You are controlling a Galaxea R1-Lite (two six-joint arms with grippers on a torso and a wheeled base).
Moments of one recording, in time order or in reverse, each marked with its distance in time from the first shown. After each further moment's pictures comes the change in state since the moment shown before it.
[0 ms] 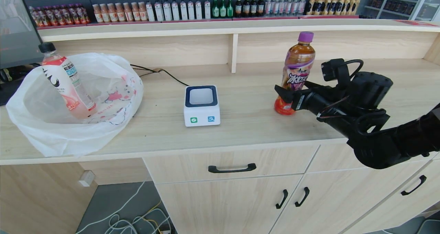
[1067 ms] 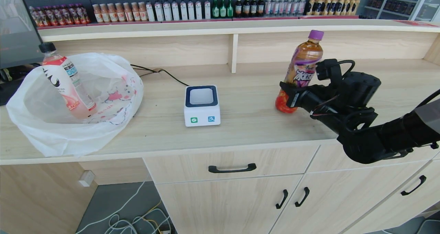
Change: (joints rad) left arm 0.000 0.000 0.000 0.000 0.000 0.000; right arm 0.002 0.067 -0.080 -0.002 -0.002 0.029
